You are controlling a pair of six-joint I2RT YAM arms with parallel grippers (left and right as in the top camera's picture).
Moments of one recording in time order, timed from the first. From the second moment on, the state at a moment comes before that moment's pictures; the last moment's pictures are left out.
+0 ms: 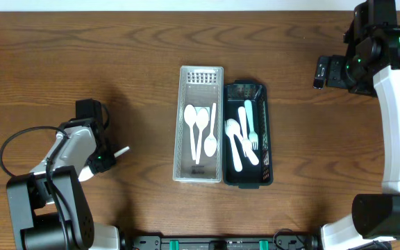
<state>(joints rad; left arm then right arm) 0.18 1.63 0.81 -0.70 -0.16 -1.85 -0.01 1.71 1.87 -1.43 0.10 0.20</state>
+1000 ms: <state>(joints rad) 0.17 1.55 0.94 -0.82 -0.17 -1.20 -0.01 1.71 1.87 -1.43 0.10 0.20</state>
